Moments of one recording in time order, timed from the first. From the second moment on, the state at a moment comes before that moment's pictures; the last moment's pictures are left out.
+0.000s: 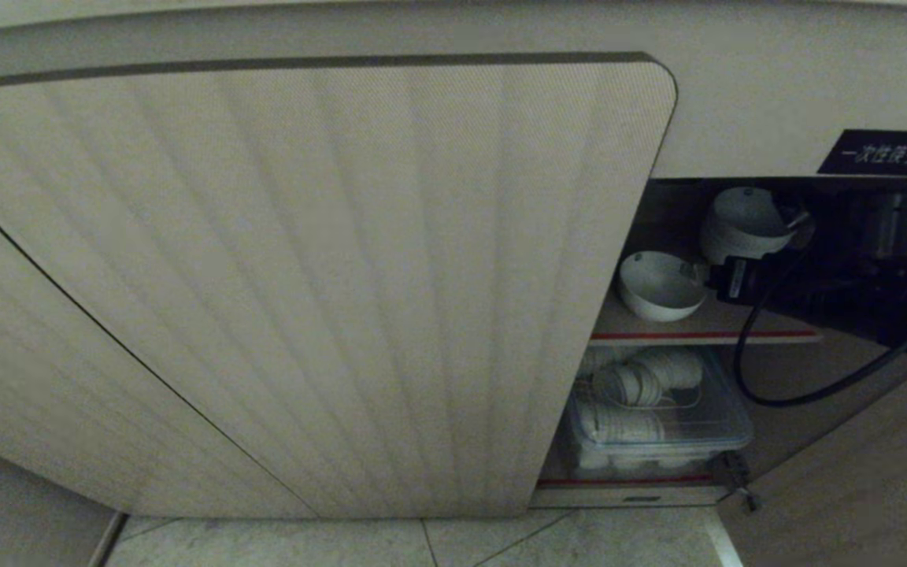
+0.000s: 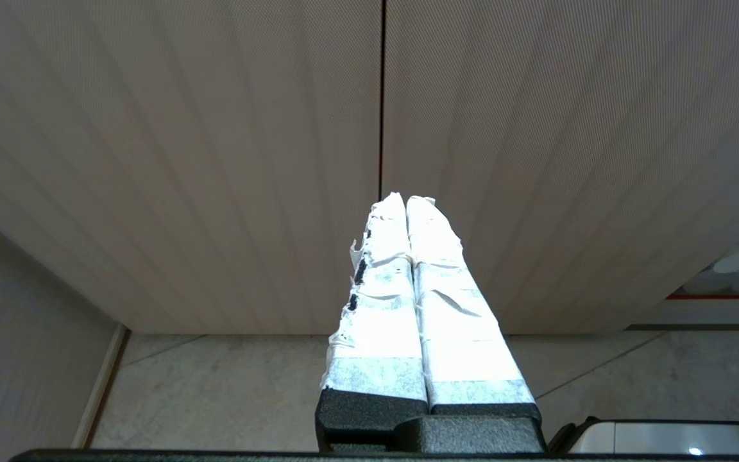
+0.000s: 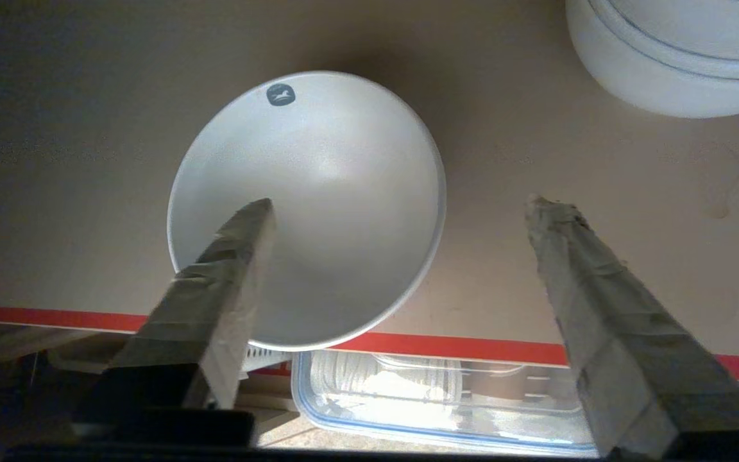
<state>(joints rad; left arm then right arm) 0.00 0.00 0.00 0.00 -0.01 -0.02 0.07 1.76 -0.98 -0.51 0.09 0.14</state>
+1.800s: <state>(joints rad) 0.00 0.00 0.00 0.00 -0.01 -0.02 0.07 1.89 -1.23 -0.23 0.09 0.20</state>
